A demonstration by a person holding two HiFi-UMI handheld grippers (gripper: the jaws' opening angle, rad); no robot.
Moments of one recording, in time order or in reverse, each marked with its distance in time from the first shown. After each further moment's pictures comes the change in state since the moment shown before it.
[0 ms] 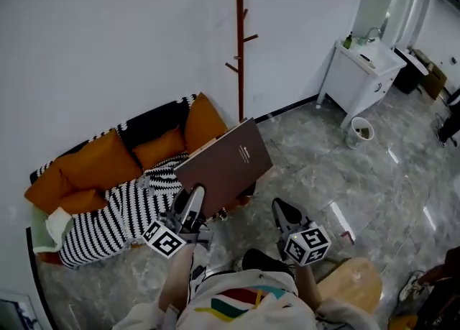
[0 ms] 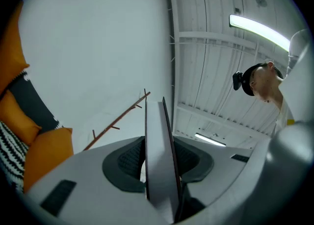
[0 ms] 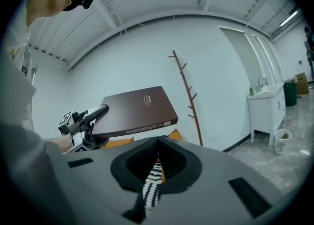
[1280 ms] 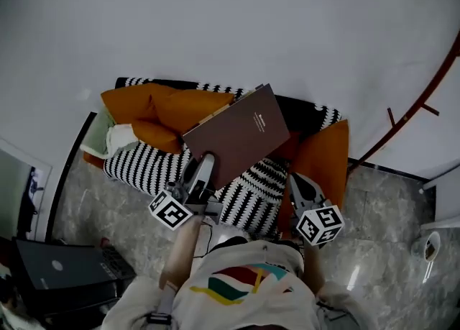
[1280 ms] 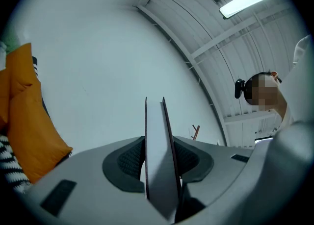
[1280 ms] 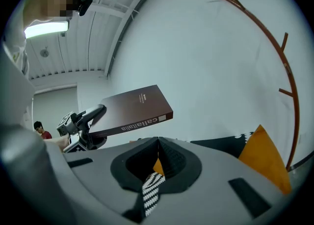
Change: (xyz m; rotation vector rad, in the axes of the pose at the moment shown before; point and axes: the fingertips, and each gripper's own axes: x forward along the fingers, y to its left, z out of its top) left arm -0.076 0.181 0.237 0.285 -0.413 0.465; right arm 0.380 0.143 0.012 0.000 0.140 0.671
